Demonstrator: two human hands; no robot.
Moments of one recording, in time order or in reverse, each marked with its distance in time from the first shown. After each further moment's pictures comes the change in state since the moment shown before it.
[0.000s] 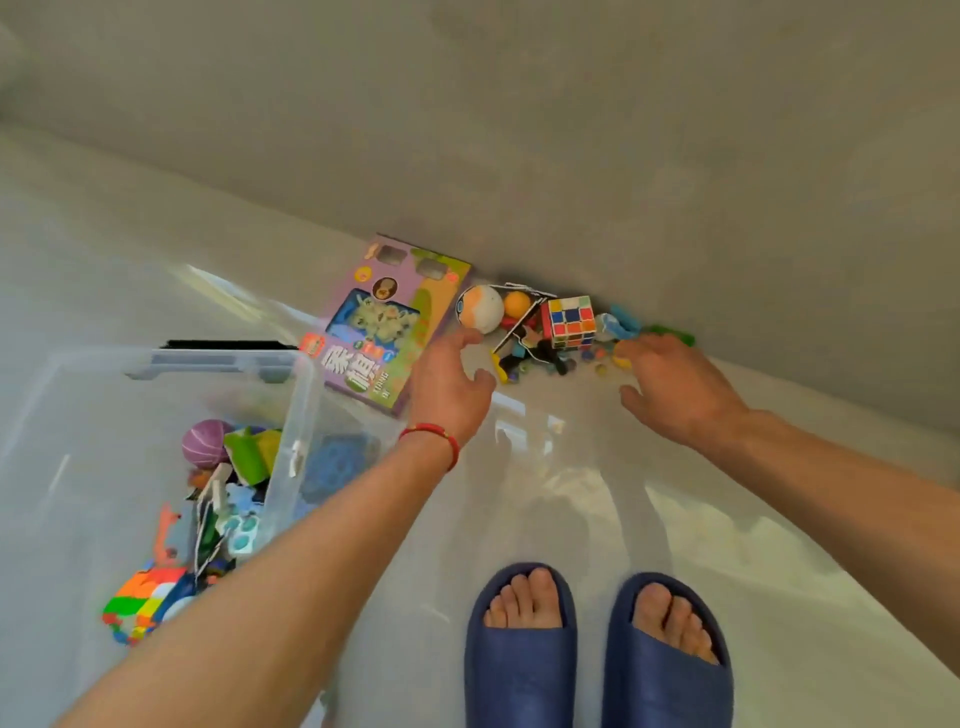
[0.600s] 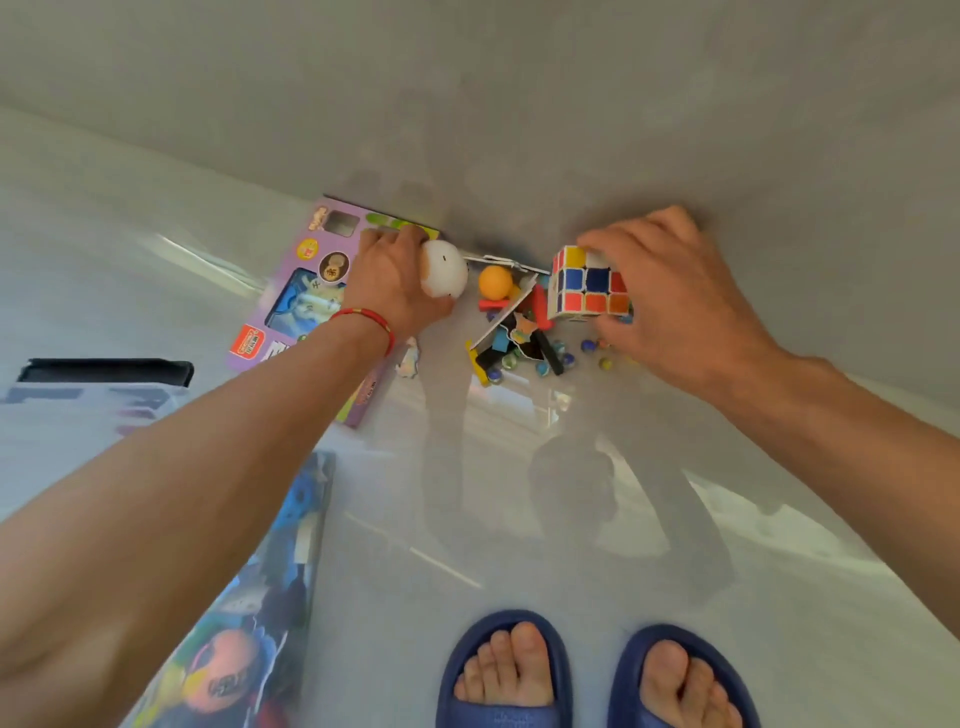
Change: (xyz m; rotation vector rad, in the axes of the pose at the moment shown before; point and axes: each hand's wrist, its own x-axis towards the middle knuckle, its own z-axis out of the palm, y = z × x) left_hand 0.169 -0.036 0.030 0.610 -0.050 0.187; right_hand 0.077 0.015 -0.003 0.183 0.374 -0.243
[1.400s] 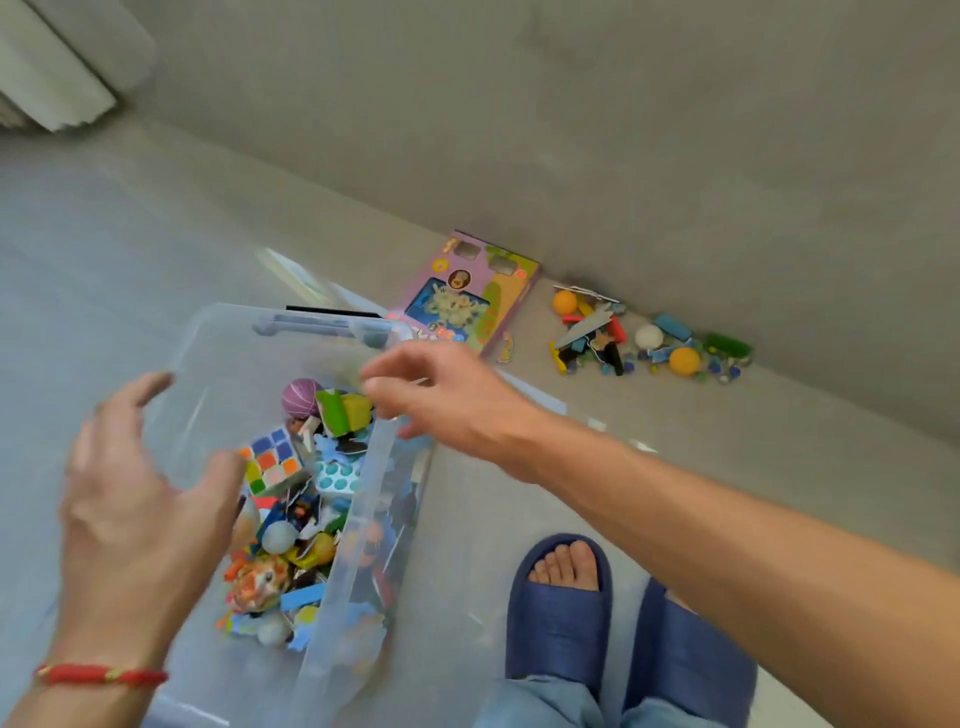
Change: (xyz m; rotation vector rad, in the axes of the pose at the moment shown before) left_hand -0.369 -0.088 -0.210 -0.295 0.518 -0.589; right_hand -0.053 -0.295 -0.069 1.200 -0.575 0.149
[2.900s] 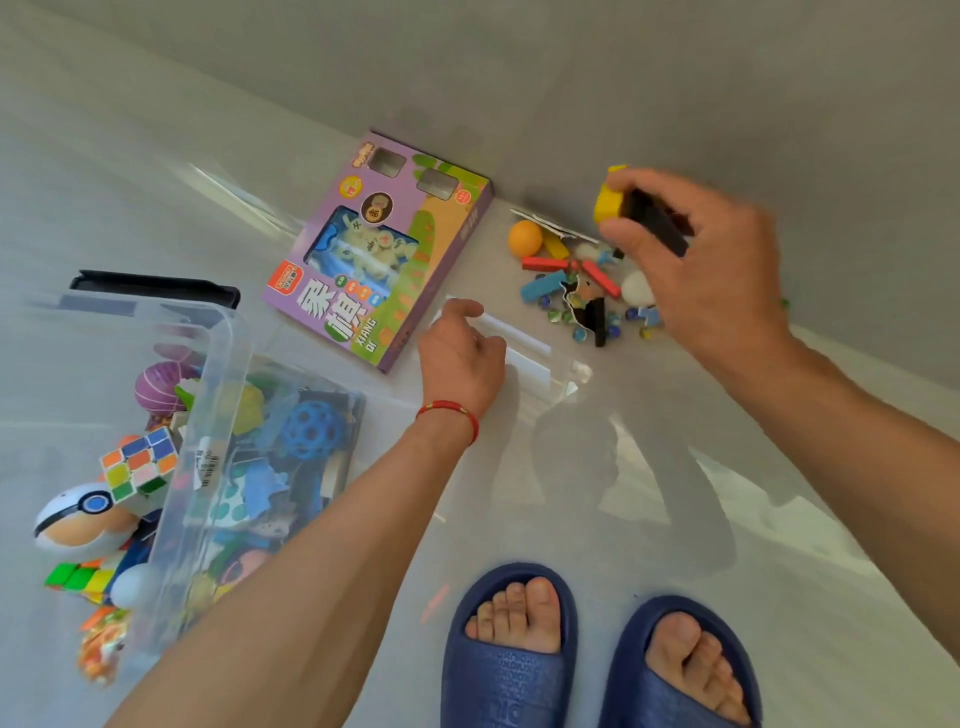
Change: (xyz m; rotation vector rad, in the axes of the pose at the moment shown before) left_hand 0.009 0.107 0.359 -0.156 -0.522 0.026; right_hand 0.045 0.145 -0.242 -0.518 0.723 -0.387
